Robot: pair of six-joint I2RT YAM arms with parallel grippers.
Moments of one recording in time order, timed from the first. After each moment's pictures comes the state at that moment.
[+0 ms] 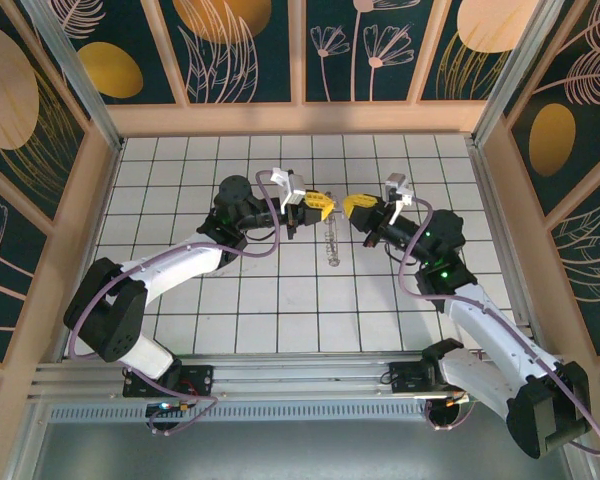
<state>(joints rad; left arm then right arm) -0.64 1.55 0.96 0.67 0.81 -0.08 0.42 0.93 0.60 0.46 -0.58 0.36</state>
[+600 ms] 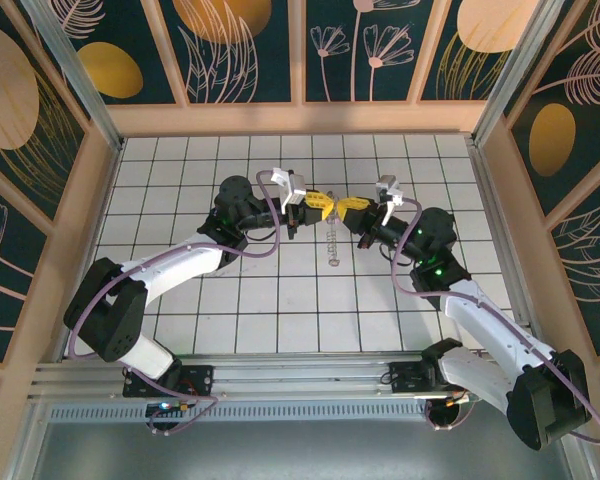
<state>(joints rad) -0.65 1.55 0.96 0.67 0.80 -0.08 0.45 0.98 0.60 0.46 -0.57 0.34</state>
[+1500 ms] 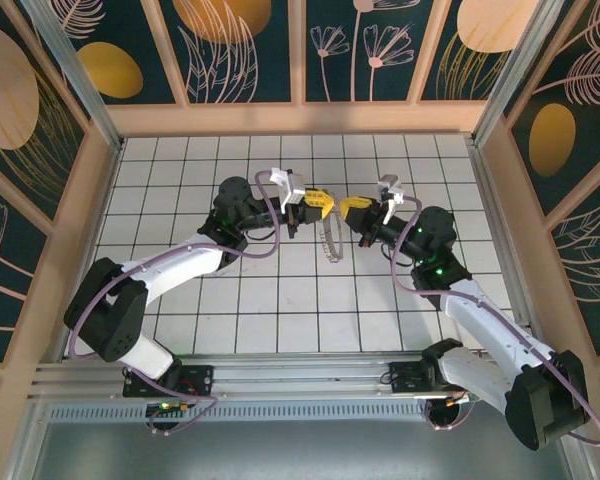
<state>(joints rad) -0.65 1.55 0.95 0.71 0.78 -0.08 0.42 0.98 0.59 0.43 -0.56 0.35</state>
